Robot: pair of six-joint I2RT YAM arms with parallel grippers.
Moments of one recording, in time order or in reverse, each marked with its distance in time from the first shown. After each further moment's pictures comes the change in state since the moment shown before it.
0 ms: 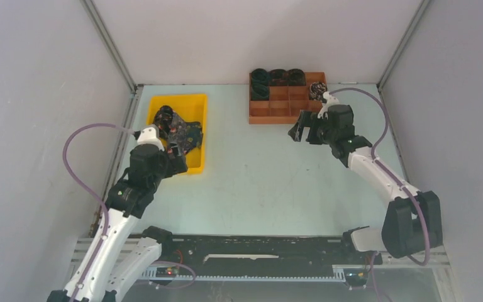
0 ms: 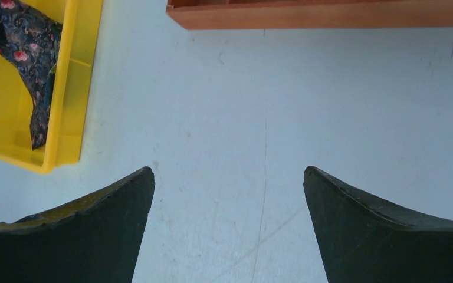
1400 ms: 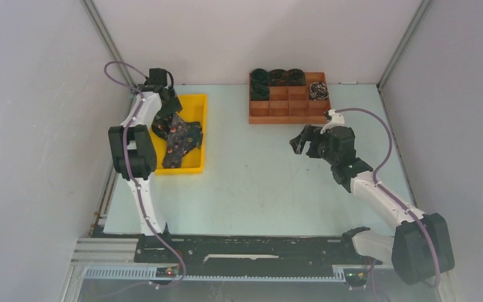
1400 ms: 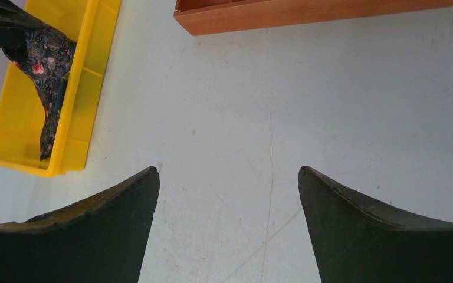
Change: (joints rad) left arm 0.334 1.456 1.020 0.032 0.119 0.008; right arm 0.058 -0.218 -0.317 0.237 0.103 0.088
